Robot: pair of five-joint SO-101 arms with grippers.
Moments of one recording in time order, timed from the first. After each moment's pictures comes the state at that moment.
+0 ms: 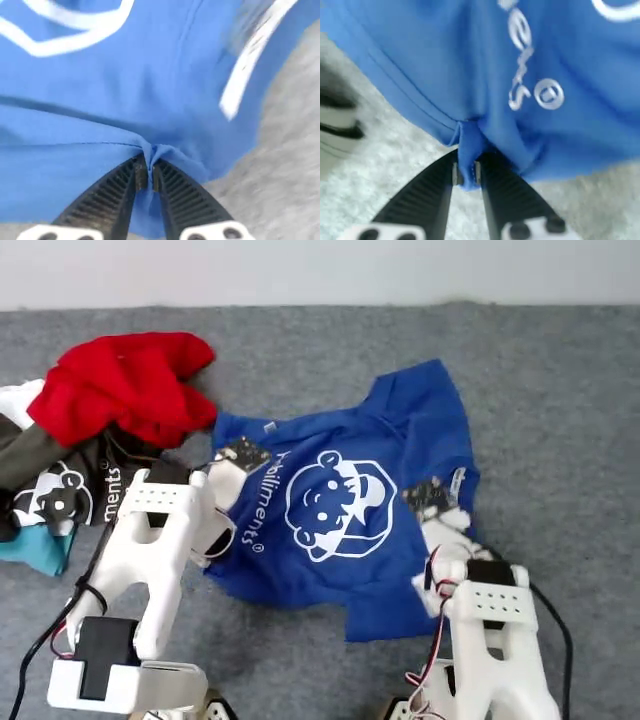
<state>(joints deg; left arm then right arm) 0.5 -4.0 37.4 69.1 -26.3 2.5 -42.7 68.3 54.2 31.1</state>
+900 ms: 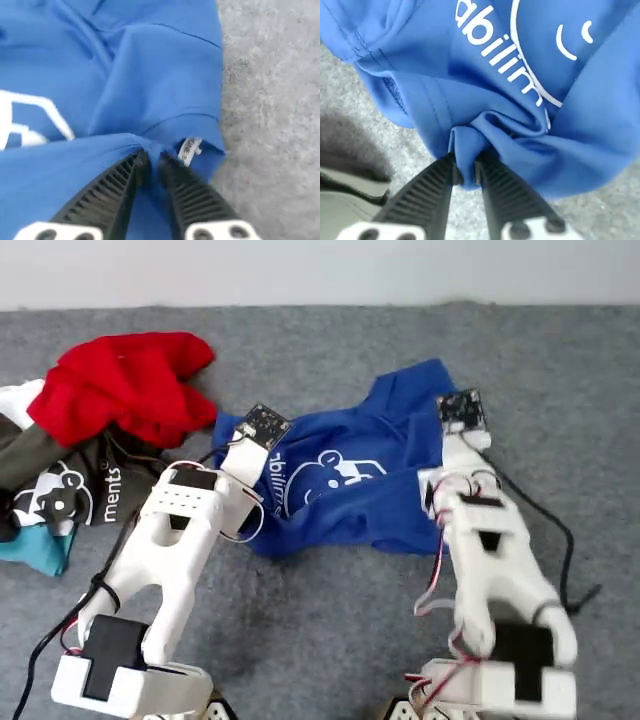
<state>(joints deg) 7.2 -4.0 37.6 52.9 -18.0 2.4 -4.0 45.2 18.7 11.0</state>
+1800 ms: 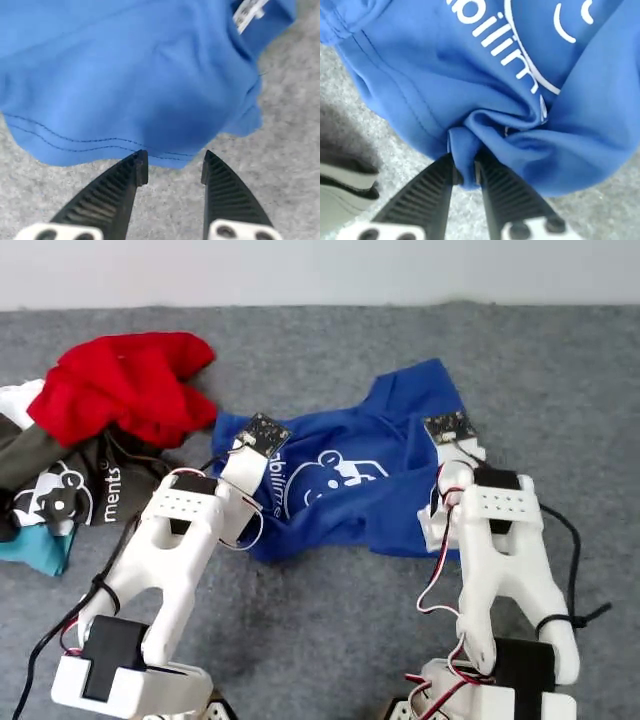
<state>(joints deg) 7.2 -4.0 40.7 52.9 -17.7 2.5 -10.6 37.9 62.9 18.0</state>
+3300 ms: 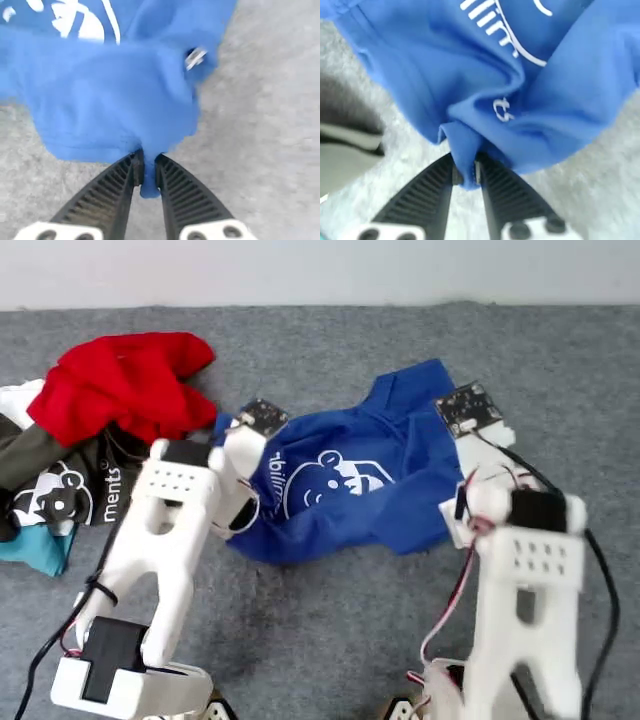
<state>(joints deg) 7.2 -4.5 21.4 82.0 -17.8 4.7 -37.6 29.5 79.2 29.4</state>
